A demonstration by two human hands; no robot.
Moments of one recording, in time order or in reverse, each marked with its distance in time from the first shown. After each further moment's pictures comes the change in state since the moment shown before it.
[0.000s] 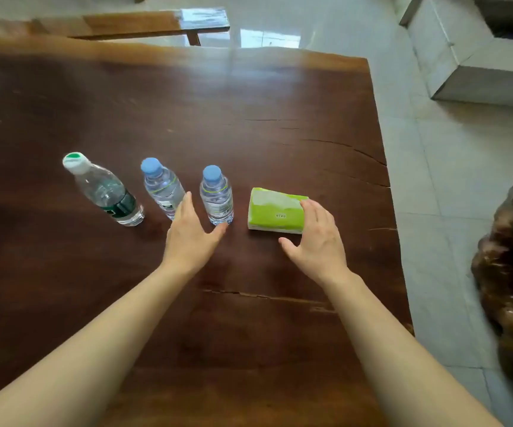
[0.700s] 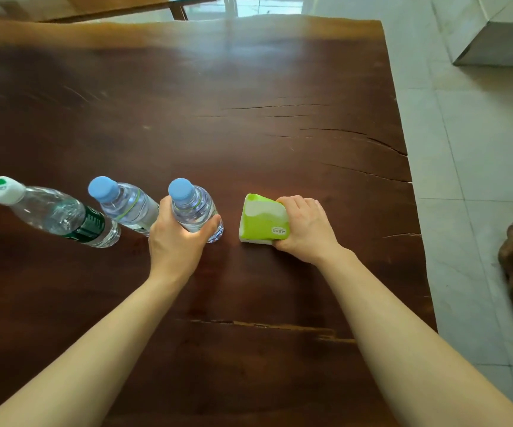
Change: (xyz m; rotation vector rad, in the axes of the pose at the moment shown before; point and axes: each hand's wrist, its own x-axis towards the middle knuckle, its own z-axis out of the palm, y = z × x) left_hand 0.058 -0.001 0.040 -0.160 0.240 -0.020; right_hand 0.101 0.045 0.063 -0.053 -0.238 -0.162
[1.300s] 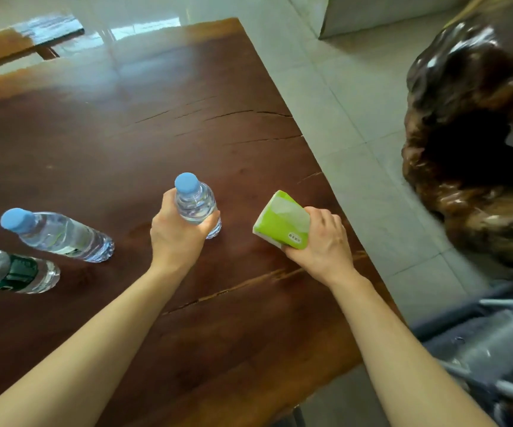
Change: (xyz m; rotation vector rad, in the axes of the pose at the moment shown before) left_hand -0.062 0.063 0.032 -0.008 -0.326 0.243; right_hand -0.201 0.027 -0.013 0.090 0.415 0.552
